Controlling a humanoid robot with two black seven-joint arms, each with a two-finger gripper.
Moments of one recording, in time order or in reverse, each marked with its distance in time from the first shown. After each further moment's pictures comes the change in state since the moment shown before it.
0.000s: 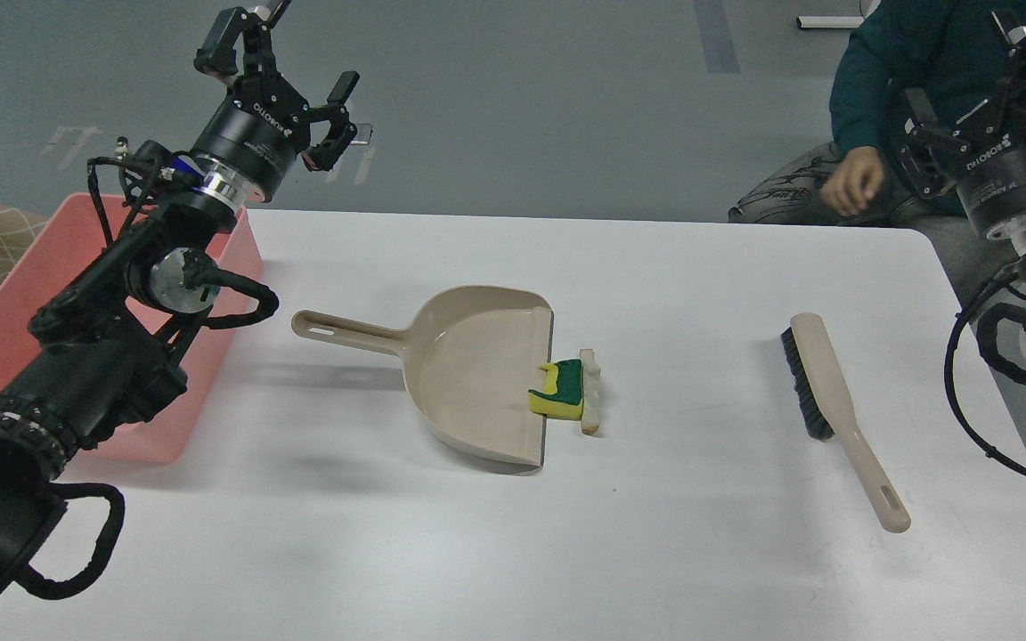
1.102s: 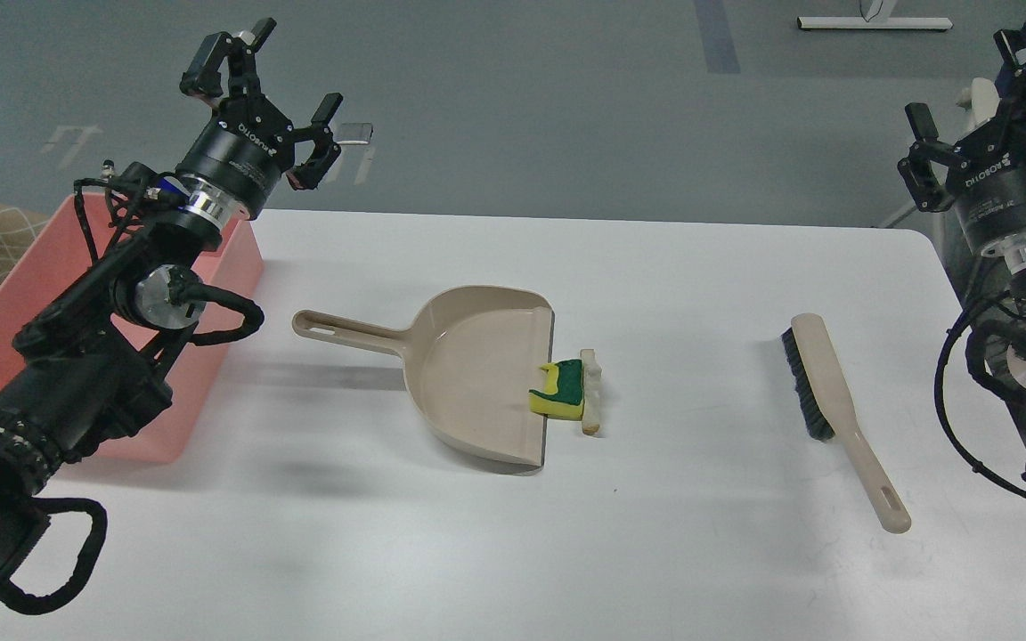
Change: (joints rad) left arm 0.031 0.035 0.007 0.005 -0.043 0.000 -0.012; right arm -0.026 0.028 0.015 -0.017 0.008 -0.010 0.022
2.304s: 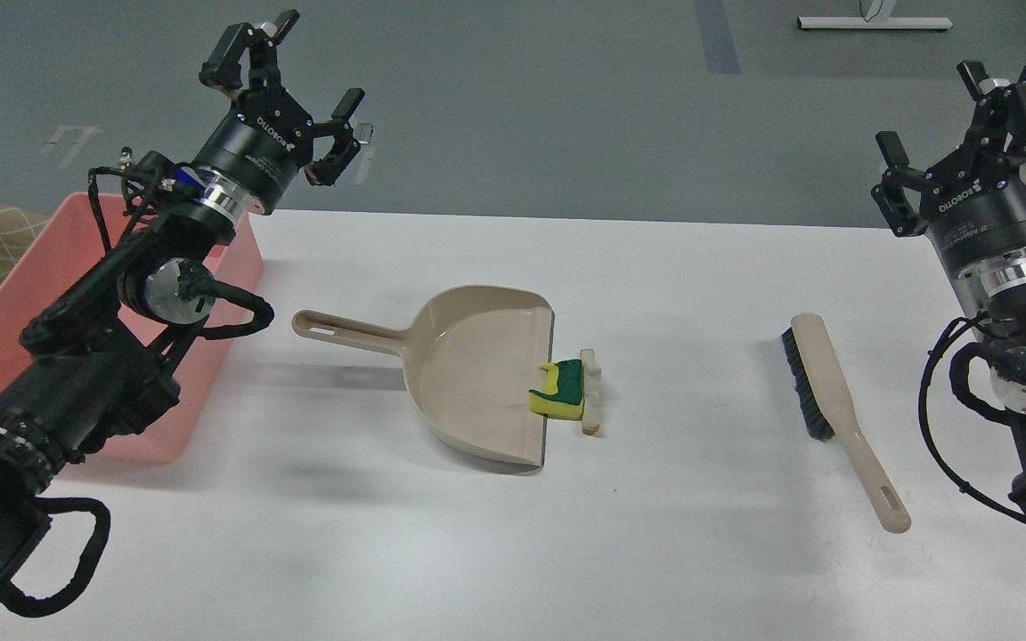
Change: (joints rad) left arm 0.011 0.001 0.008 -0.103 0.018 0.033 0.044; right arm -0.047 0.015 -0.012 0.032 -0.001 0.021 -0.012
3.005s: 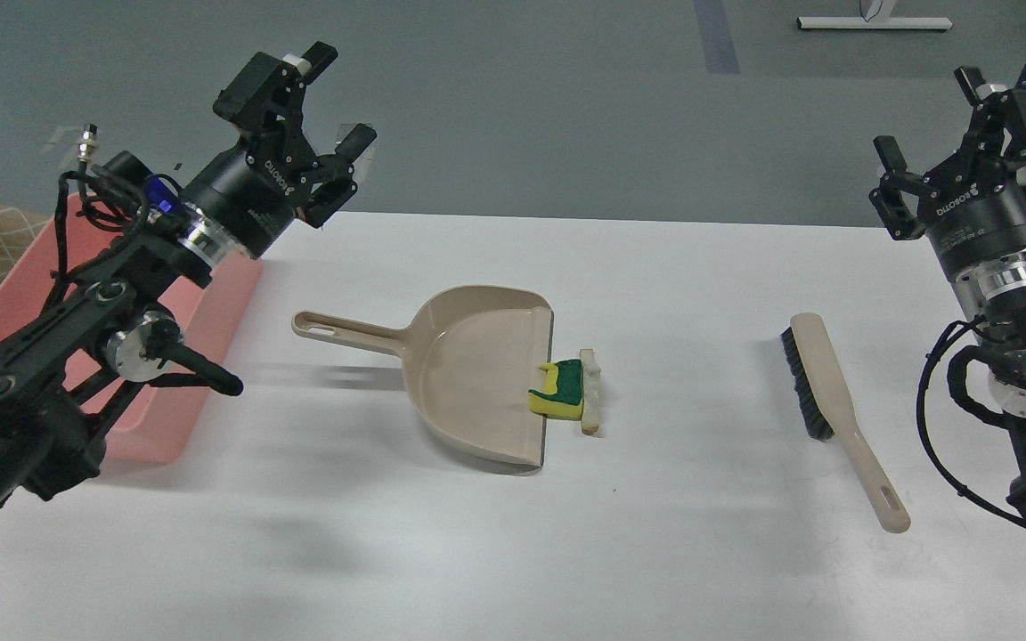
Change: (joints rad) left arm 0.284 0.284 -0.005 -0.601 0.376 0.221 0.001; right arm -0.007 0.004 0.001 0.001 0.000 -0.002 0.000
